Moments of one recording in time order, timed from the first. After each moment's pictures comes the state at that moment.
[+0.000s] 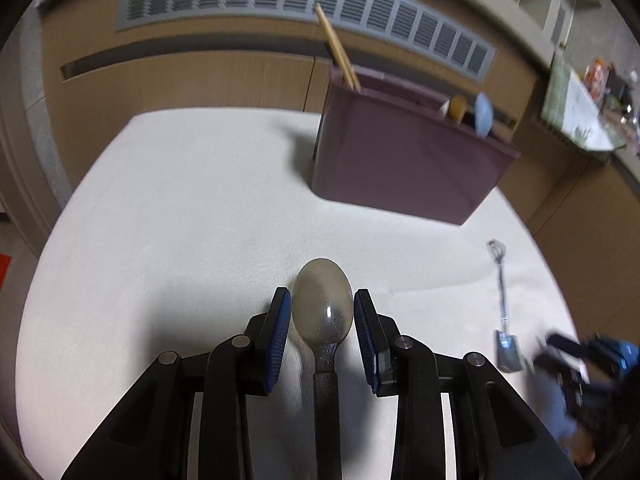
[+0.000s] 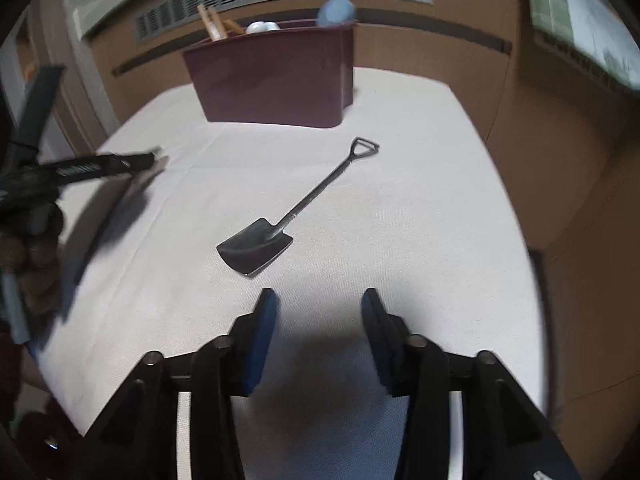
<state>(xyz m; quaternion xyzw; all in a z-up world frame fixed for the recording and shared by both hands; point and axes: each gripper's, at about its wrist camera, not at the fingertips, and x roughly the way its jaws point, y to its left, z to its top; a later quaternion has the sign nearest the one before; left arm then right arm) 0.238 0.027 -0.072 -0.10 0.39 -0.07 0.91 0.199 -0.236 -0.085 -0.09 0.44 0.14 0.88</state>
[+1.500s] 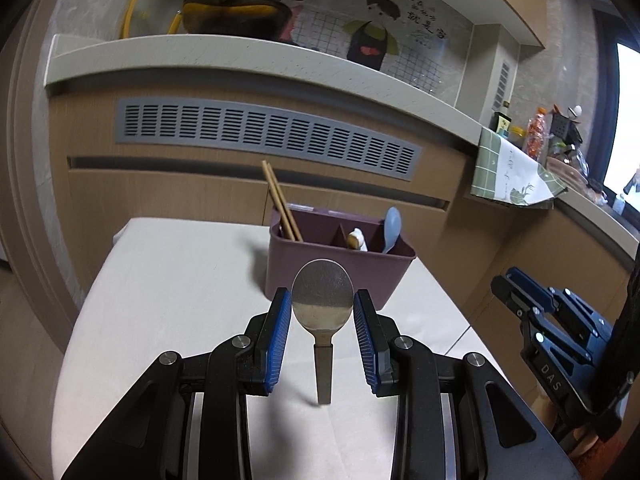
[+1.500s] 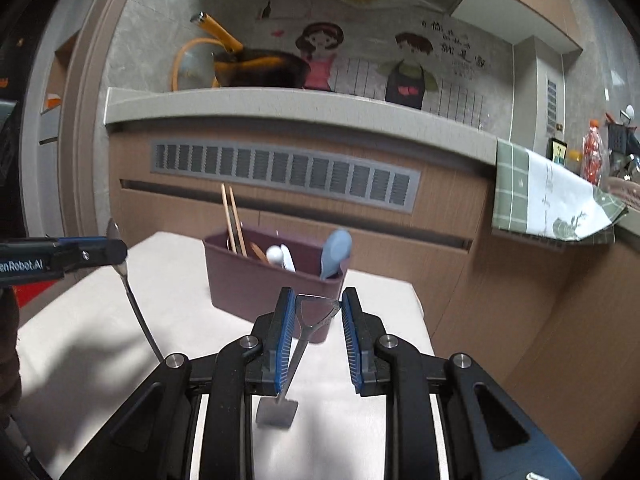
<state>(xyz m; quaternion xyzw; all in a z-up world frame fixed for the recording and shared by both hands) 0.179 0.017 0.033 -0.10 0.25 -0.11 0.96 0.171 -0.198 0.026 -0.10 0.16 0.10 0.98</state>
